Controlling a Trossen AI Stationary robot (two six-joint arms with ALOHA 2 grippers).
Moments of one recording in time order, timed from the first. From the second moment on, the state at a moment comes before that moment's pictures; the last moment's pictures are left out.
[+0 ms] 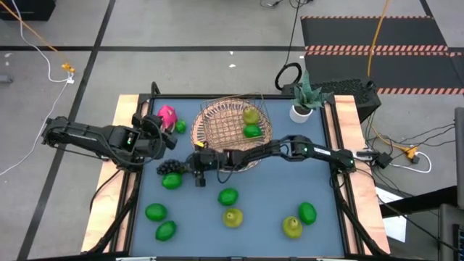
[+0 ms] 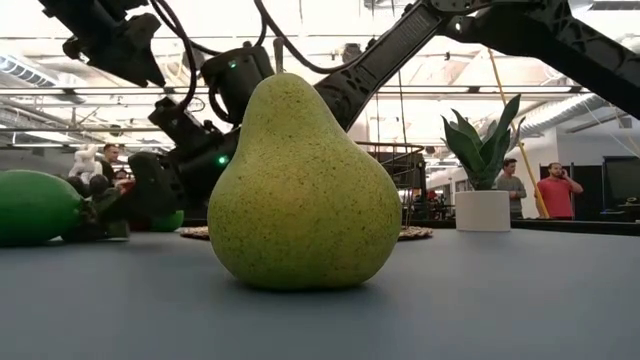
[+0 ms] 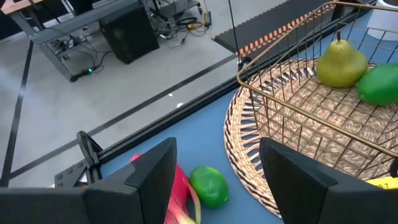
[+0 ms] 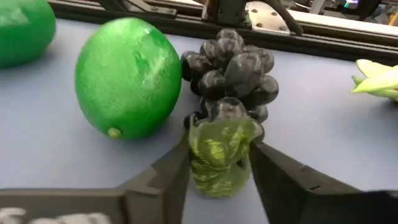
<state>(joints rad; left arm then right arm) -0.18 0.87 0.83 -1.04 -1.02 -0.82 0.01 2.52 1.78 0.36 -0.03 -0.12</state>
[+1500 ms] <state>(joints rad) -0.18 0.87 0.83 -1.04 -1.01 -0.79 0.09 2.35 1.76 0.04 0.03 -0.15</state>
